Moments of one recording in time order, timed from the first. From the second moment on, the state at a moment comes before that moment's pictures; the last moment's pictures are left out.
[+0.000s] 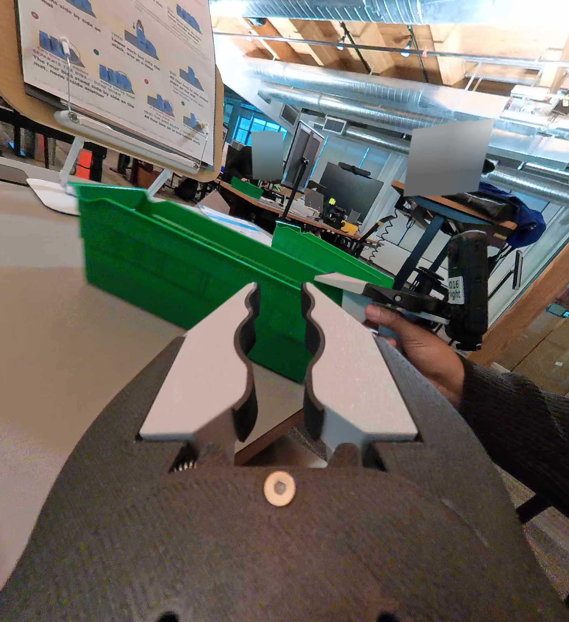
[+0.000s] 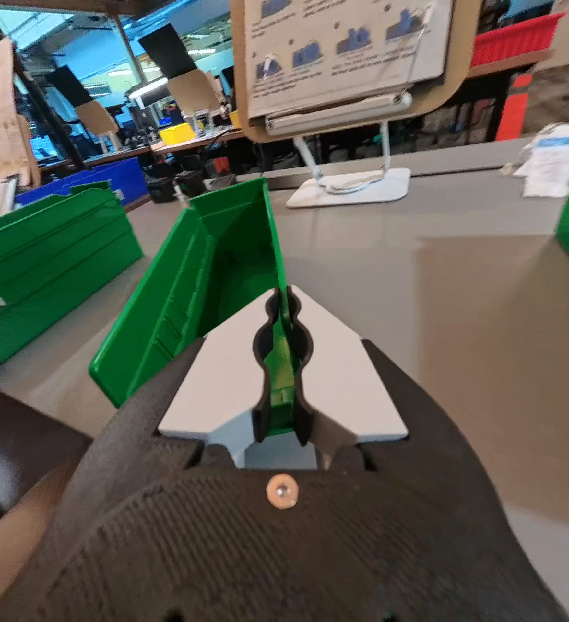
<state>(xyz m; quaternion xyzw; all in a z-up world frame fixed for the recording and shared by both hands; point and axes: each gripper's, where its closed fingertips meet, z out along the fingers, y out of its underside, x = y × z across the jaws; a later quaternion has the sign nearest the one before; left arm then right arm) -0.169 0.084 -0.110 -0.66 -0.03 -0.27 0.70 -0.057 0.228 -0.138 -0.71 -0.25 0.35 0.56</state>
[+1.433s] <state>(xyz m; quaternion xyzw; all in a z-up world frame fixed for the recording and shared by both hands) -0.175 0.071 -0.154 -0.77 -0.05 -0.21 0.60 -0.104 0.131 -0.144 -0.71 -0.31 0.36 0.51</state>
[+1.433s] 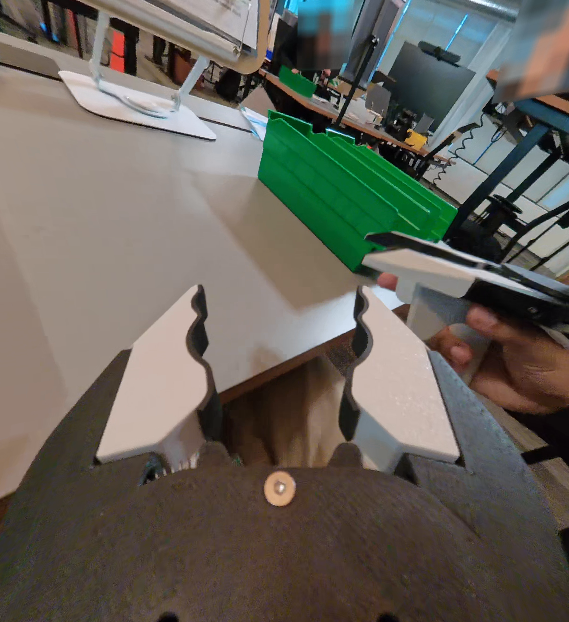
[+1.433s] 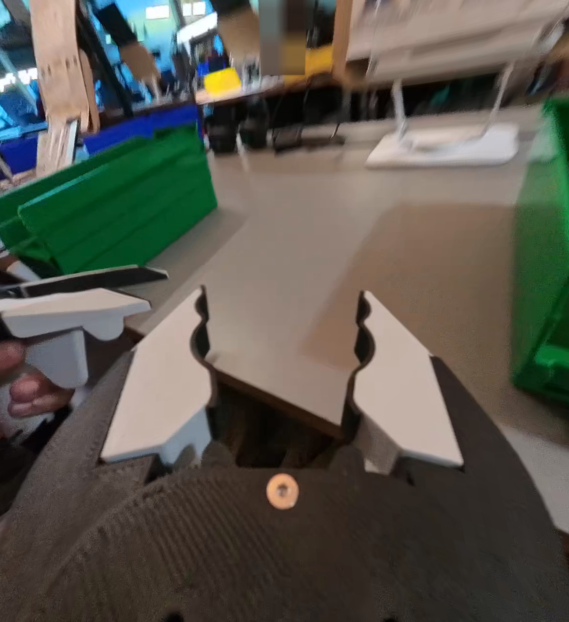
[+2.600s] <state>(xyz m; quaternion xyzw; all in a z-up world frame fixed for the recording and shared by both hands) -0.438 -0.029 -0.124 -0.71 -0.23 0.01 0.67 -0.063 0.143 -0.182 -0.74 -0.36 0.41 0.40</state>
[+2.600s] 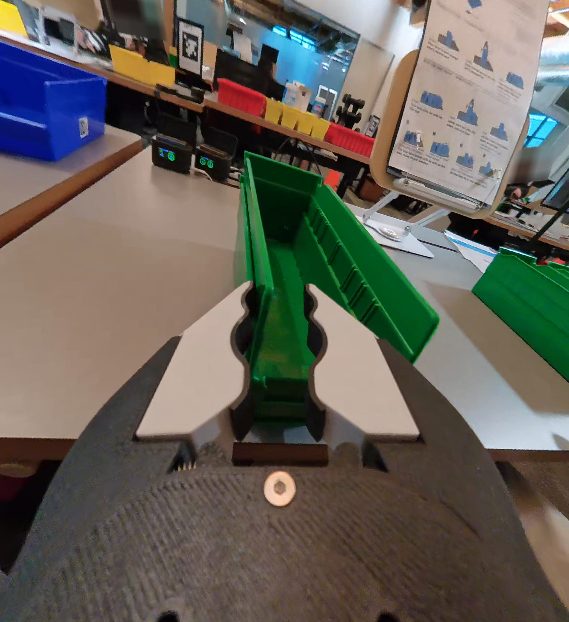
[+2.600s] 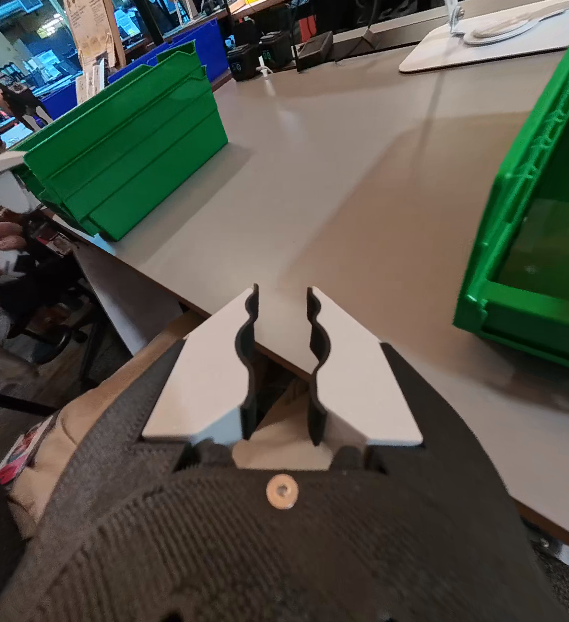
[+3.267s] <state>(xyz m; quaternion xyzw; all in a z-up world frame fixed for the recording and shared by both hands) -0.447 -0.009 -0.130 -0.69 -0.22 0.10 0.68 -0.084 0.147 -0.153 -0.70 -0.34 0.38 0.50</state>
